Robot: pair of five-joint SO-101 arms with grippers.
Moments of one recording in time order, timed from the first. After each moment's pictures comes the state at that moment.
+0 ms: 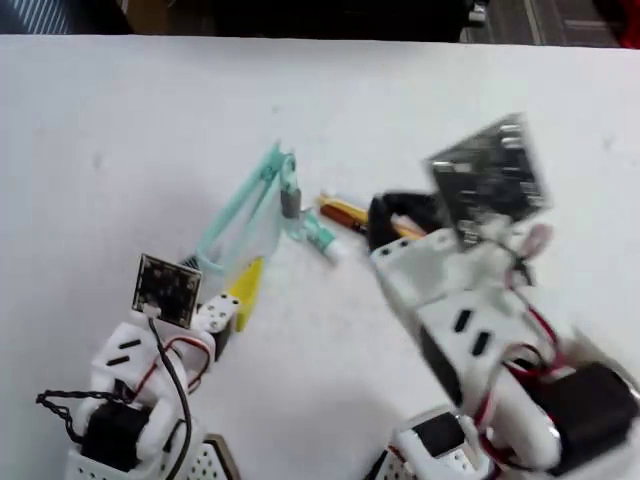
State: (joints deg) left arm 12.3 -104.2 78.6 58.2 0.5; right arm -28.3 -45.7 -10.3 96.9 10.1
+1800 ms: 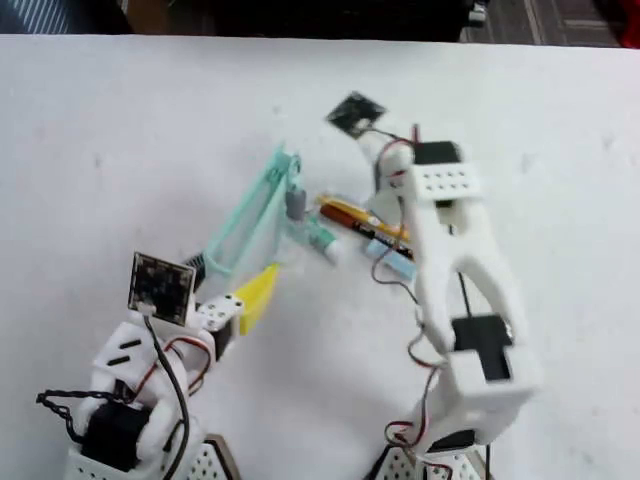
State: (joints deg) left arm 12.4 -104.1 78.6 58.2 3.8; right arm -9.6 12.1 1.0 66.5 43.6
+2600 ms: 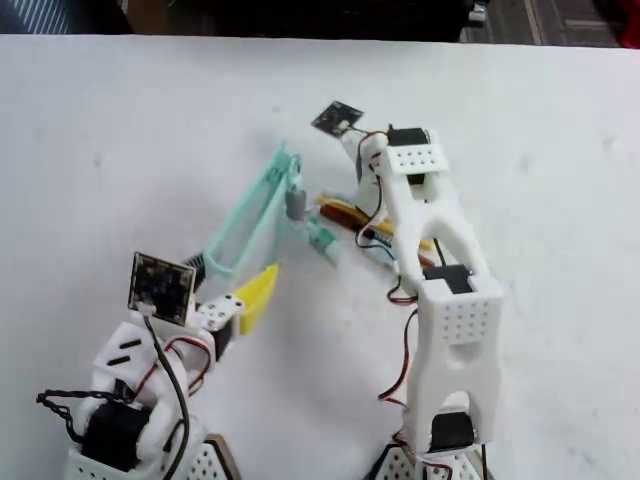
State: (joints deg) left arm 12.4 -104.1 78.6 58.2 3.8; right arm -10.1 37.8 -20.9 70.3 44.2
